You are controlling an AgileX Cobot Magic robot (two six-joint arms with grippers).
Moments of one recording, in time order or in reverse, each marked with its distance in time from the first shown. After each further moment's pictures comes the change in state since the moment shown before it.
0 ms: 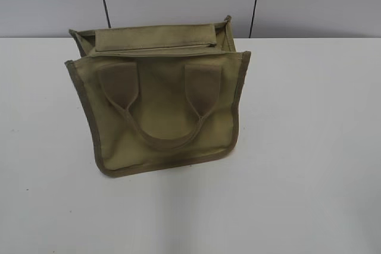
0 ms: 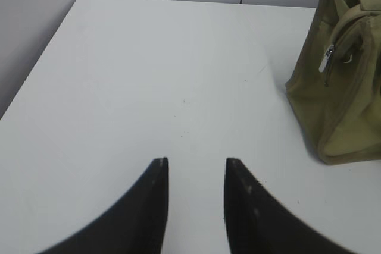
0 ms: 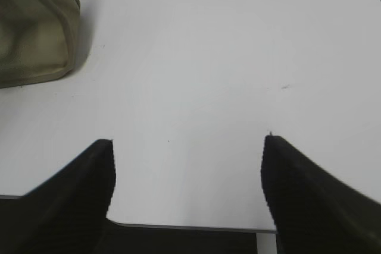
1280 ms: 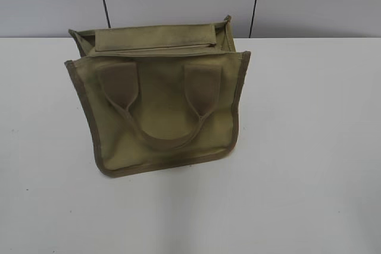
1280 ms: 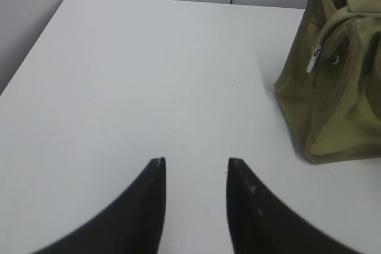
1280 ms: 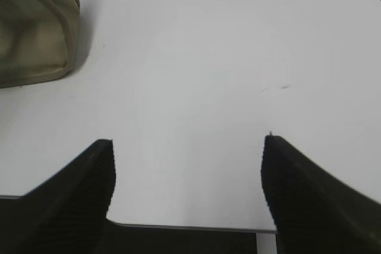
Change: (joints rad) left arm 0.000 0.000 0.000 -0.026 -0.002 0.000; right arm 0.000 0.000 0.000 0.000 0.000 0.000
